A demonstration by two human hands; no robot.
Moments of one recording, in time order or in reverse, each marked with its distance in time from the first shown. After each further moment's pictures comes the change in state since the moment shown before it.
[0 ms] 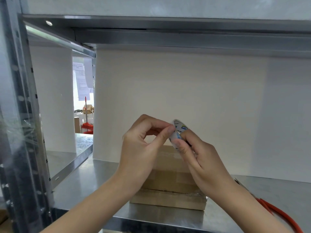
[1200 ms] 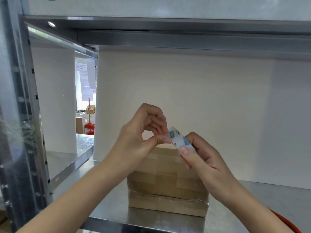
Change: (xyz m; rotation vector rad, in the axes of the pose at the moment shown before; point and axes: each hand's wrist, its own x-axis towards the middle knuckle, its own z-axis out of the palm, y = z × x) left_hand 0.026 -0.001 -0.022 0.073 -0.248 0.032; right_hand -0.003 0.001 -0.011 0.355 -0.115 0.048
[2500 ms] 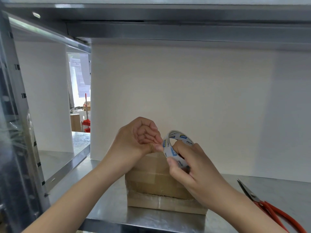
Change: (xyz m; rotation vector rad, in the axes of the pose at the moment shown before) left_hand -0.002 -0.027 0.002 -0.204 0.002 -0.374; right_hand 0.000 0.021 0.013 -0.567 -0.024 -0.074
